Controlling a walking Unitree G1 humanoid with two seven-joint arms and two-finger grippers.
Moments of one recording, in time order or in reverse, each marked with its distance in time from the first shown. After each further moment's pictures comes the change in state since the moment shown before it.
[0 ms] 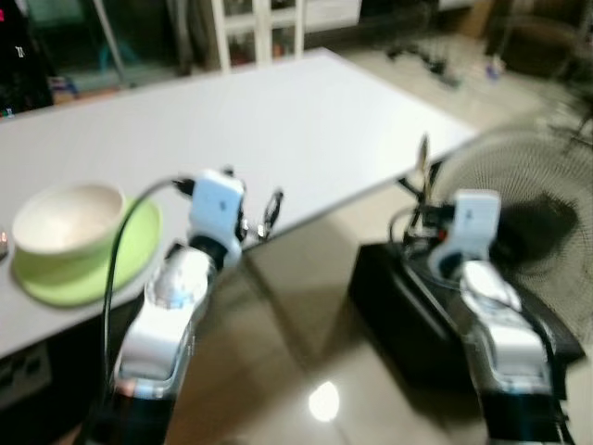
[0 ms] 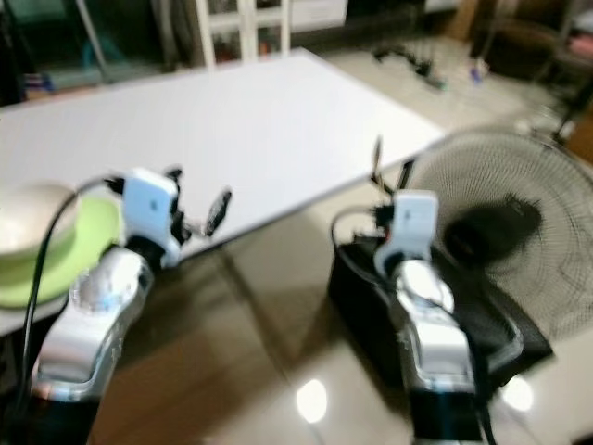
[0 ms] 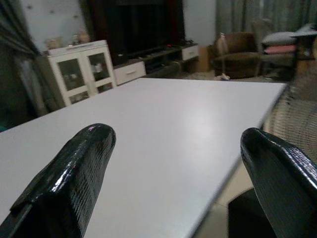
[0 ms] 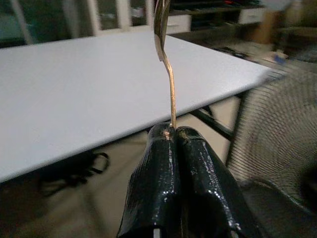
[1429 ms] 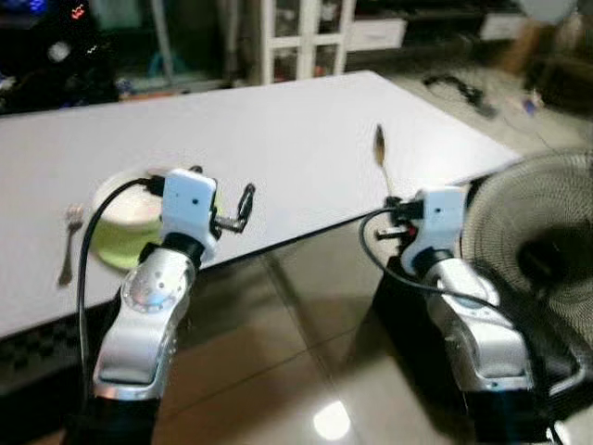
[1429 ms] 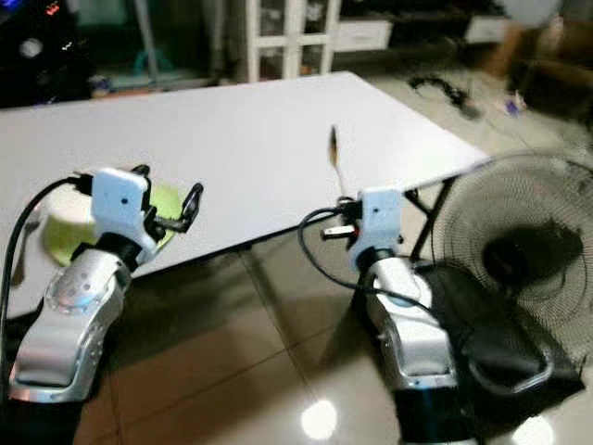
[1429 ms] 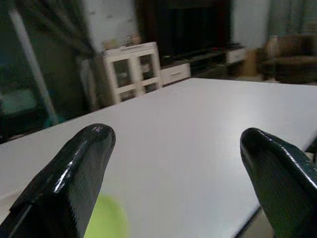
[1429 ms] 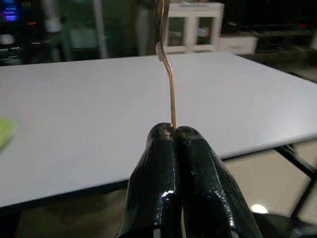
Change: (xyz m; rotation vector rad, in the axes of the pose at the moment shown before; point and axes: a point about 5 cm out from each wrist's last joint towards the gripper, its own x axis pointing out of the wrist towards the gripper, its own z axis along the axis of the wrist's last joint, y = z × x) left arm -0.005 0.013 0.003 0.015 0.011 0.073; right arm -0.001 0.015 0.003 -0.011 -0.017 0.107
